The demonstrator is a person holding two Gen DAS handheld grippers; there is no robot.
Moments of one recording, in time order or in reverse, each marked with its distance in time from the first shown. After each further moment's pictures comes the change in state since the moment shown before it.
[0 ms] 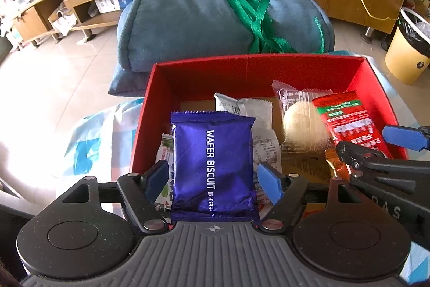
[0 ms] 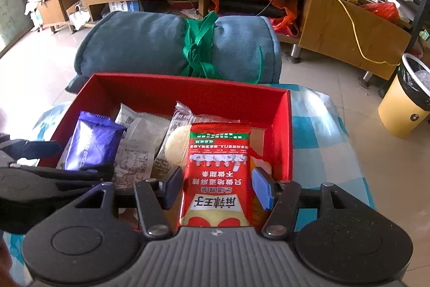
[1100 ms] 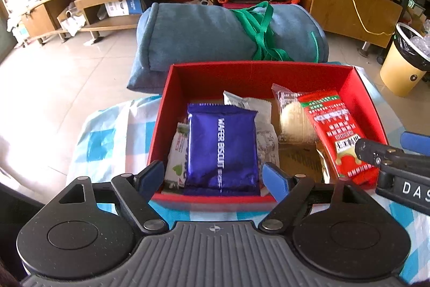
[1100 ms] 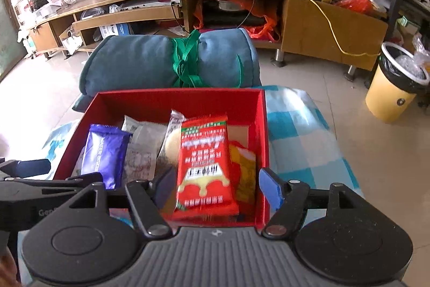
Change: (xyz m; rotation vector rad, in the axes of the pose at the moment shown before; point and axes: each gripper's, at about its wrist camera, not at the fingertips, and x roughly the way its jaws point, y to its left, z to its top) left arm -0.035 0.014 -0.022 -0.040 -0.047 -0.019; right arm -0.049 -0.009 -0.022 0.099 -0.058 -0.010
